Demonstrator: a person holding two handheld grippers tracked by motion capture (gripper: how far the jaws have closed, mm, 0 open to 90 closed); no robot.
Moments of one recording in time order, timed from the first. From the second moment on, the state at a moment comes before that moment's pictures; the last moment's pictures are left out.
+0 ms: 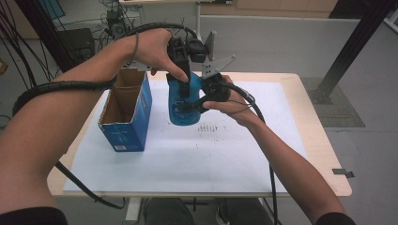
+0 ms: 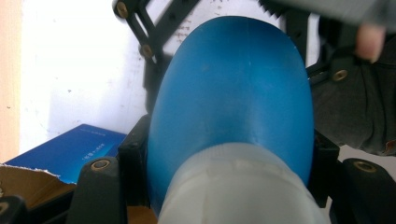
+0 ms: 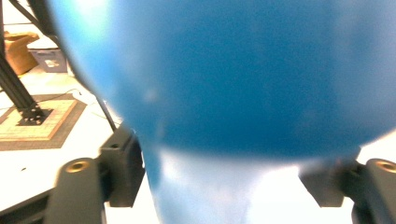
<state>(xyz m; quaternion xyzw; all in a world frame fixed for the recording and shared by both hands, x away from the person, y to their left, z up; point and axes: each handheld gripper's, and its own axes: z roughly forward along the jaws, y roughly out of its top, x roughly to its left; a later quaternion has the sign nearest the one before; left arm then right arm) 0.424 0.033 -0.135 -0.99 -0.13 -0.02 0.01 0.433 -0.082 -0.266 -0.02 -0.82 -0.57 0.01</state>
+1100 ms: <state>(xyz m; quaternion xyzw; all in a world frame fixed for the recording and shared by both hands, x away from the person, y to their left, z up) 0.448 0.098 -0.069 -0.93 -0.37 -0.06 -0.01 0.424 -0.171 -0.236 -0.18 -0.88 -0.44 -0.02</state>
